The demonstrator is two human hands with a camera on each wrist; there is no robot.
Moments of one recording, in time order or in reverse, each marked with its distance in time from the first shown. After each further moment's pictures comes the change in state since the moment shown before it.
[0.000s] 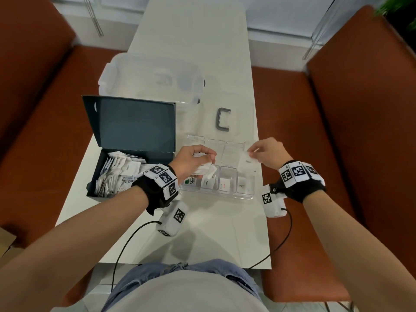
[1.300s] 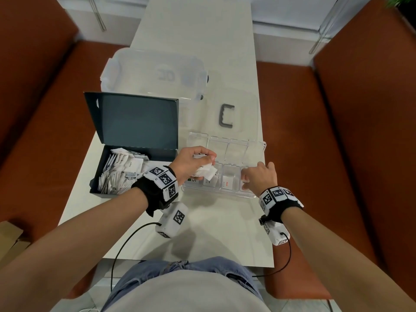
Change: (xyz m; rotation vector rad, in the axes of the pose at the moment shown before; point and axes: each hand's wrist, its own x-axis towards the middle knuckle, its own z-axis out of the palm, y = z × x) left_hand 0.002 -0.017 -0.006 0.004 0.004 -0.065; right_hand -0.009 0.027 0.090 -0.756 -0.037 -0.083
